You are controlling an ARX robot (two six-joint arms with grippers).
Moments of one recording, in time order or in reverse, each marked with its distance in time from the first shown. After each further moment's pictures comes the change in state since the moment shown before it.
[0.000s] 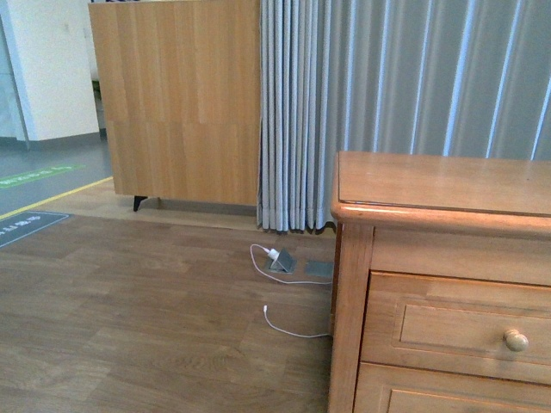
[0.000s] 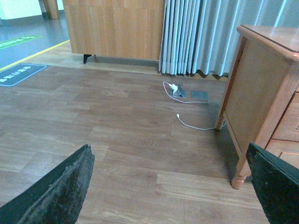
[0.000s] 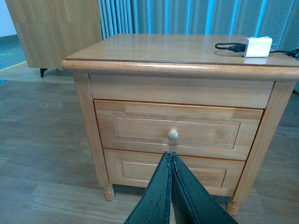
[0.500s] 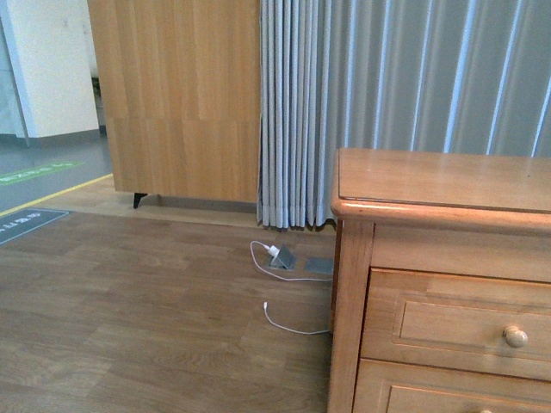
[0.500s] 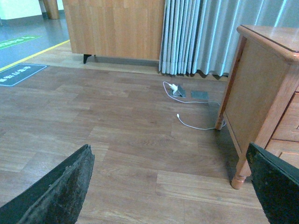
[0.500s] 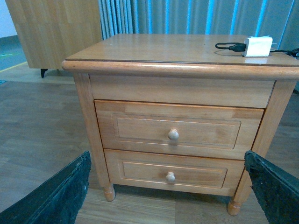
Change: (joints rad) left arm 0.000 0.000 0.000 0.000 0.000 0.000; right arm 0.000 0.000 0.000 0.000 0.000 0.000
